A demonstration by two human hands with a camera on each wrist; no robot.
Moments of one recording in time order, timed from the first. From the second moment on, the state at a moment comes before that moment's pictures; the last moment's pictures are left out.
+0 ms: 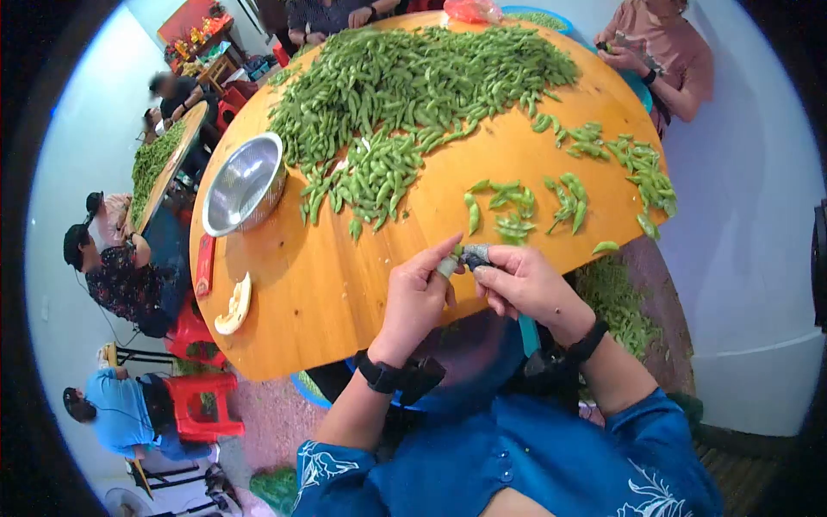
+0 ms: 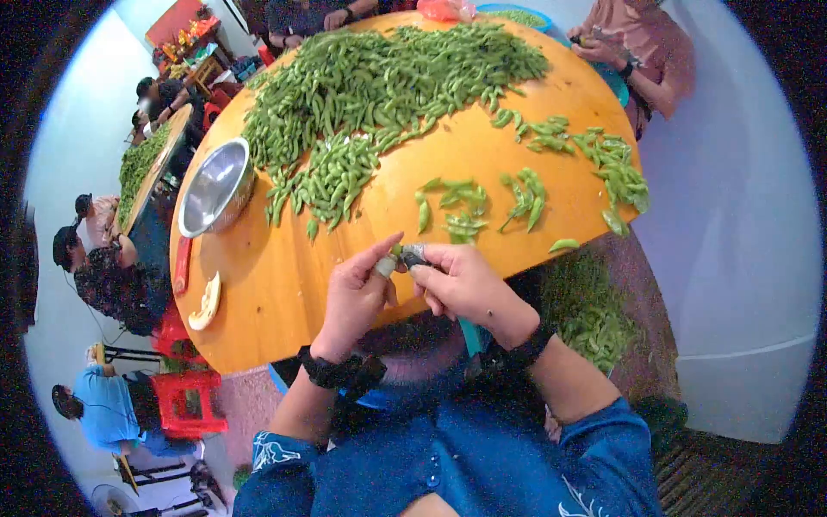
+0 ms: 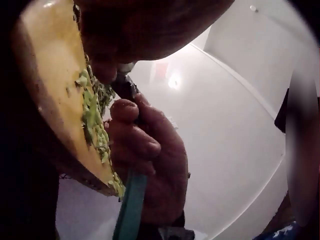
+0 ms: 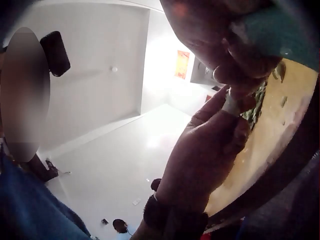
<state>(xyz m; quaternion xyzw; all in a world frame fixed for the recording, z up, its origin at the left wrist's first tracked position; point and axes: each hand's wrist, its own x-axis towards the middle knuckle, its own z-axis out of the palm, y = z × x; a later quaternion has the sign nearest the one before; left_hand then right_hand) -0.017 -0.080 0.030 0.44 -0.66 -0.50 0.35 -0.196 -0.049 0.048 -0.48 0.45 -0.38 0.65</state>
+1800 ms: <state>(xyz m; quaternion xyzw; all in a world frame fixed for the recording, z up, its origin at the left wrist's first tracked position) 0.009 -0.058 0.013 0.41 -0.47 -0.66 0.41 -0.153 -0.018 0.034 -0.61 0.49 -0.45 0.42</state>
